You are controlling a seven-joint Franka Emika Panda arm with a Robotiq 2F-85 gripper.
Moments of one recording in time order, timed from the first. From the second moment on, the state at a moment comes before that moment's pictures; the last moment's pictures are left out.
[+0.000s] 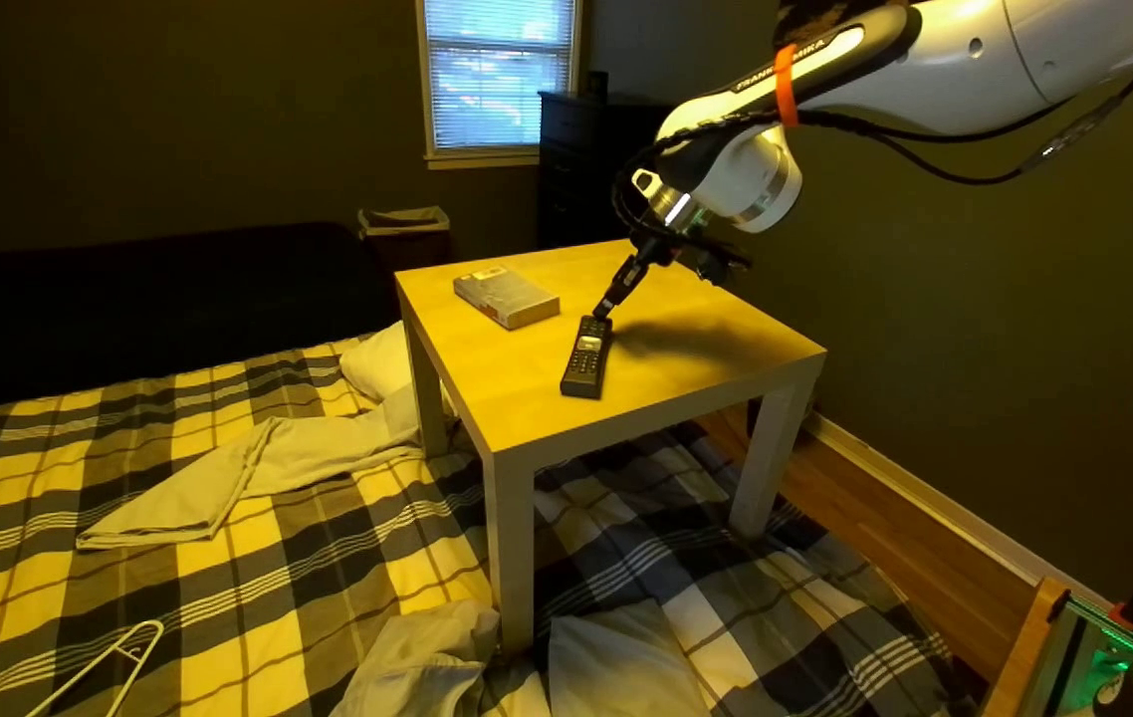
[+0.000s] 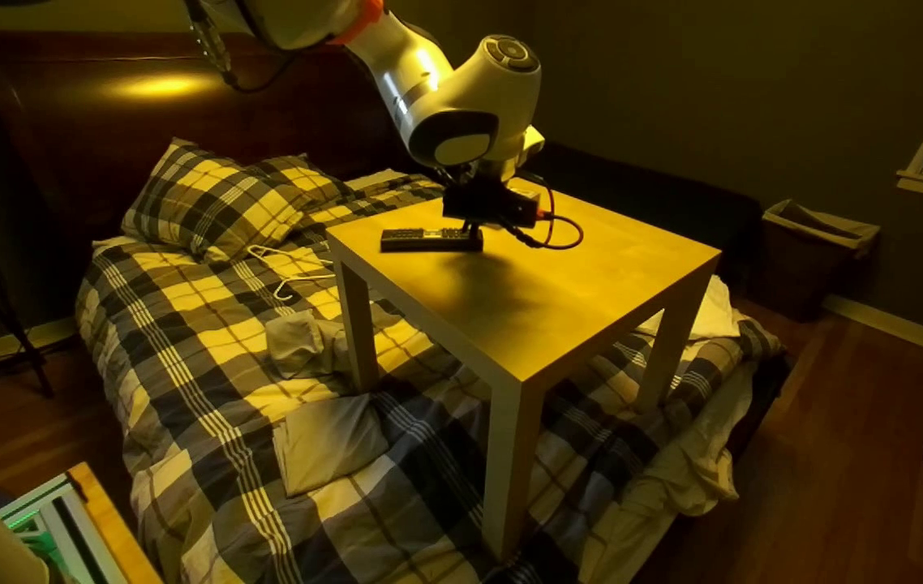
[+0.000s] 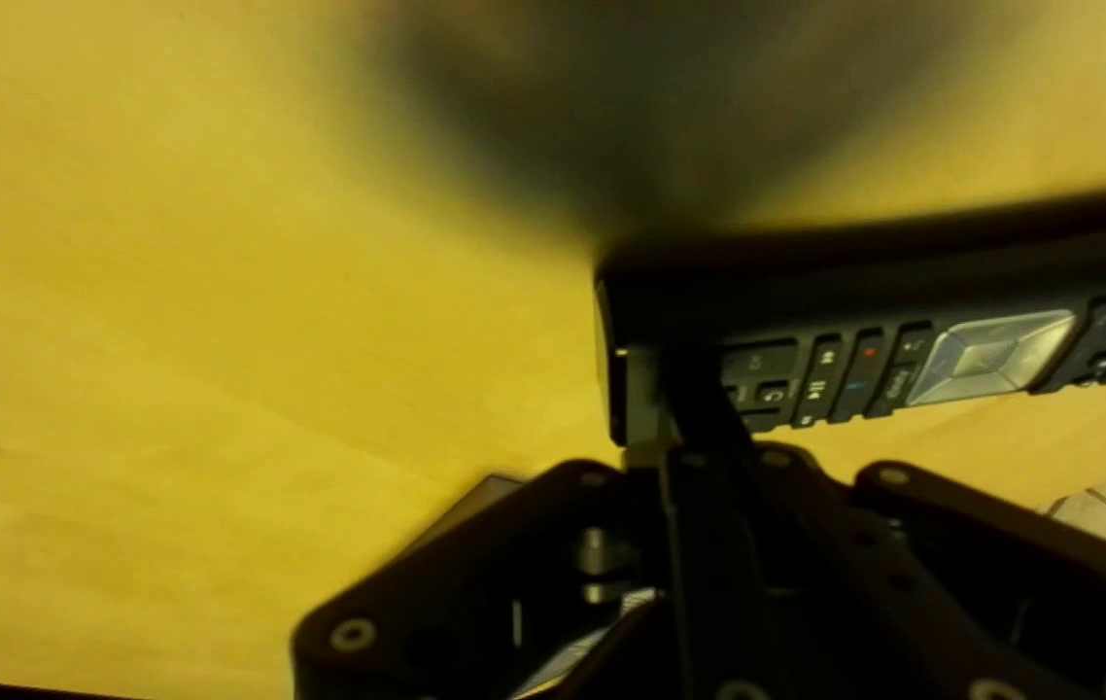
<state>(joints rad) -0.16 0.32 0.14 -1.88 0.57 2.49 -1.07</state>
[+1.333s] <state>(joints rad) -0.19 0.34 0.12 -1.85 0.61 2.41 -0.98</state>
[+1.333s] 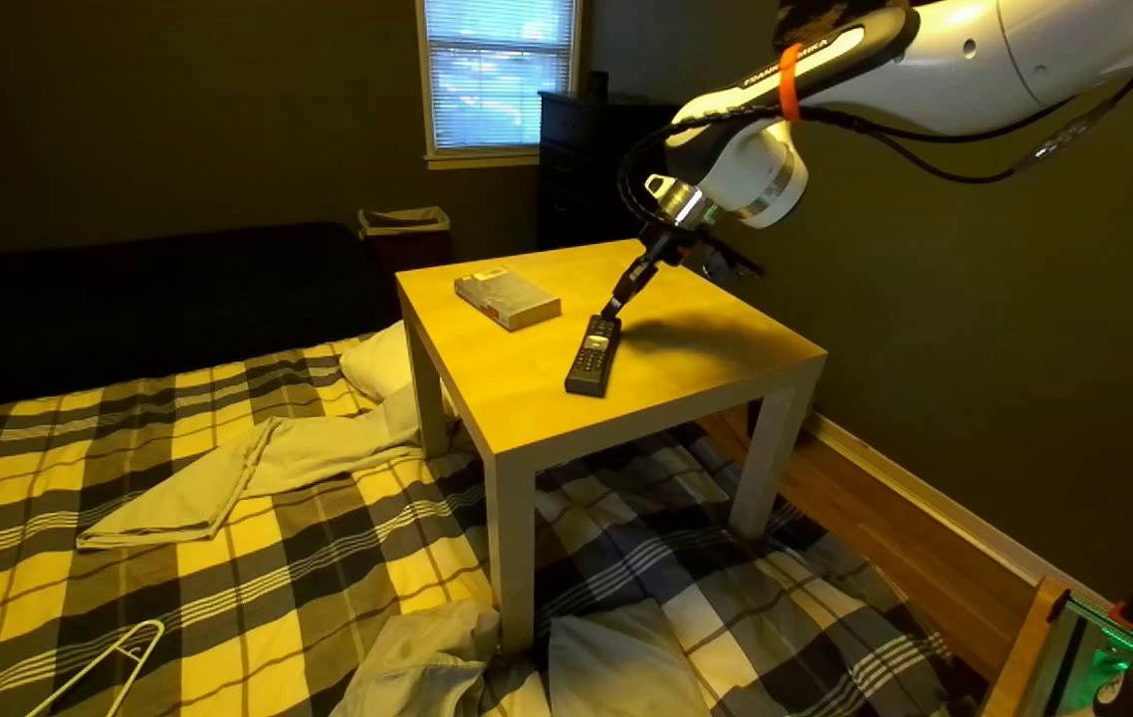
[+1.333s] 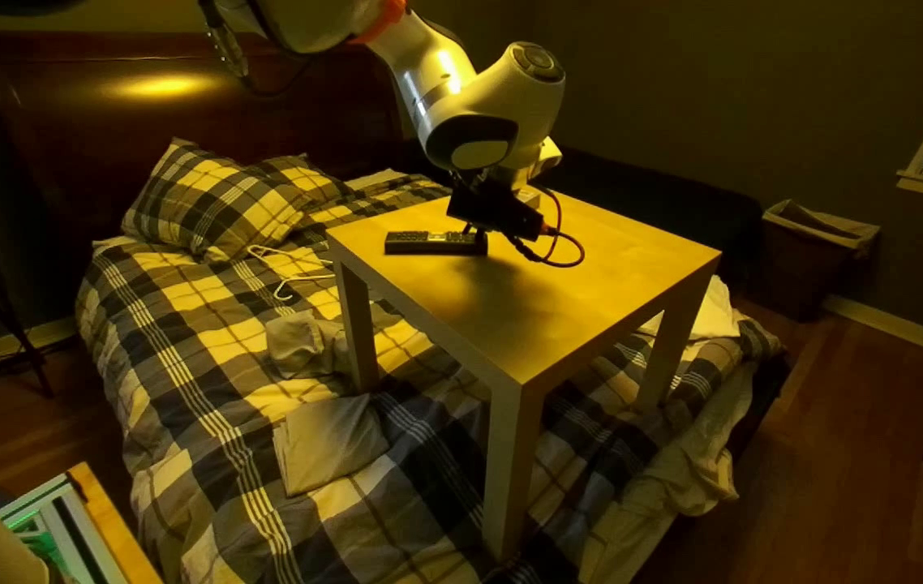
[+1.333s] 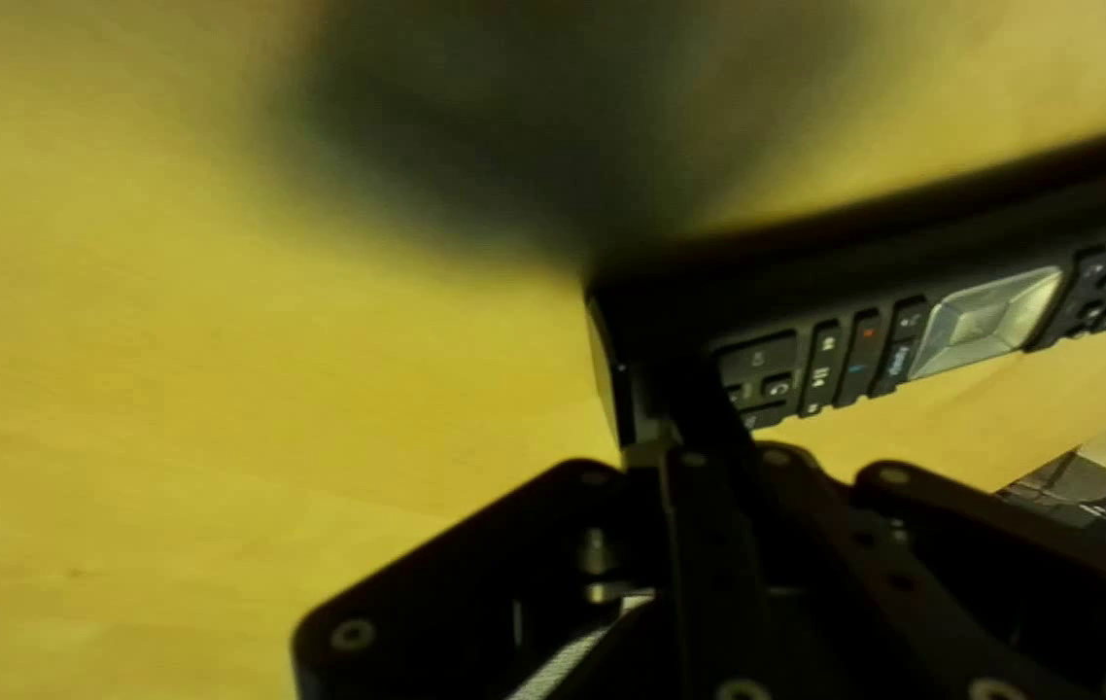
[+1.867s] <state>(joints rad) -0.19 0.35 0.12 -1.84 0.61 2.40 -0.96</state>
